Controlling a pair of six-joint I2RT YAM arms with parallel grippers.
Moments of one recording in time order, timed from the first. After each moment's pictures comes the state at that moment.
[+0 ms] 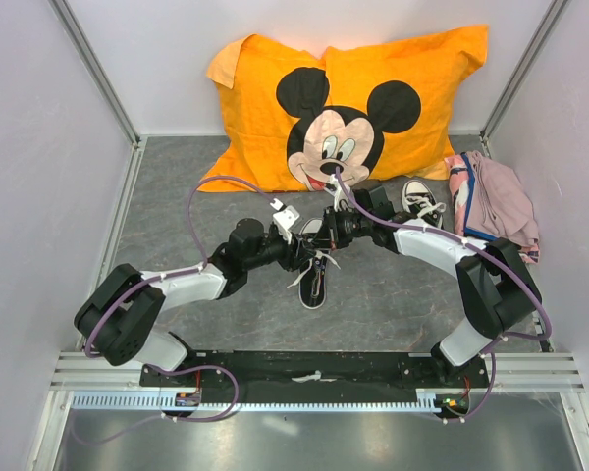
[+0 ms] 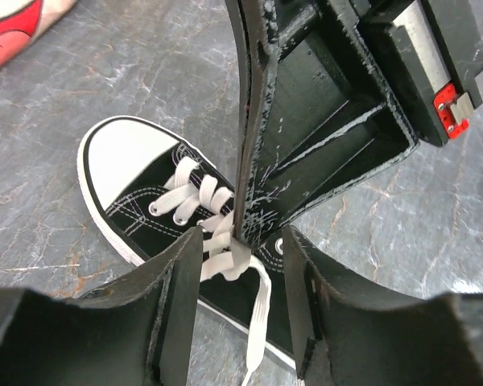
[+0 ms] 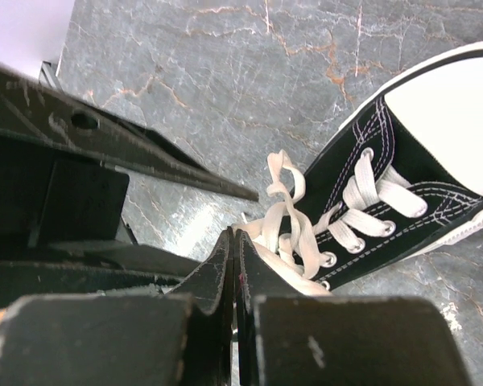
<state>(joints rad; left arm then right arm) -0.67 1.45 0.58 0.57 0.35 -0.07 0.52 1.62 0.97 -0.04 -0.65 0.39</state>
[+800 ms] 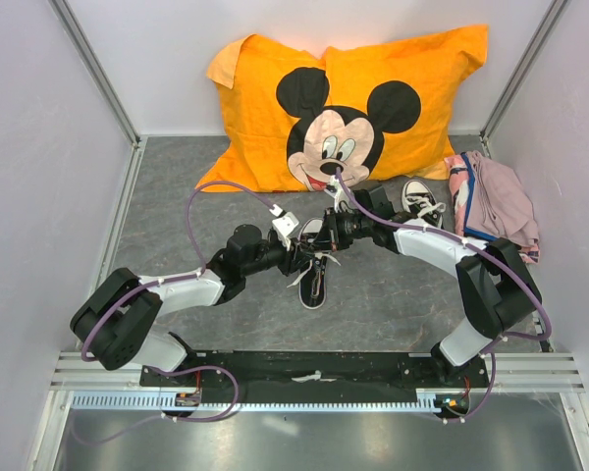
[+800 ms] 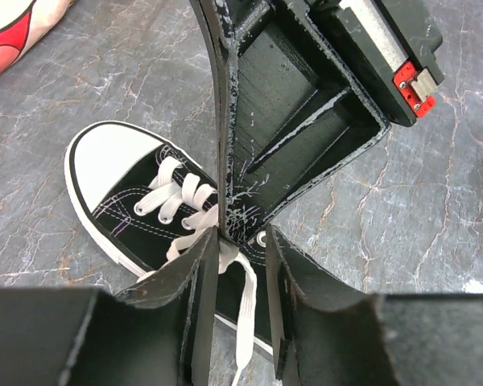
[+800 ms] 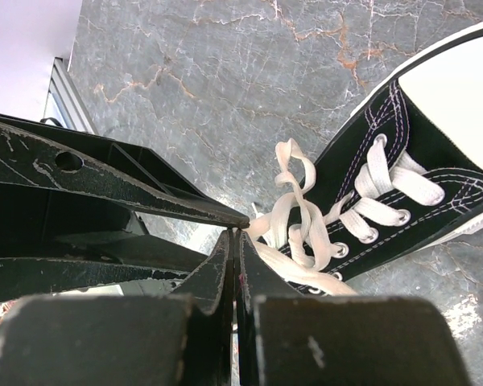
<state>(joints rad) -0.70 1.42 0.53 0.62 0.34 -0.05 0.52 1.62 0.97 -0.05 -0.68 0.42</state>
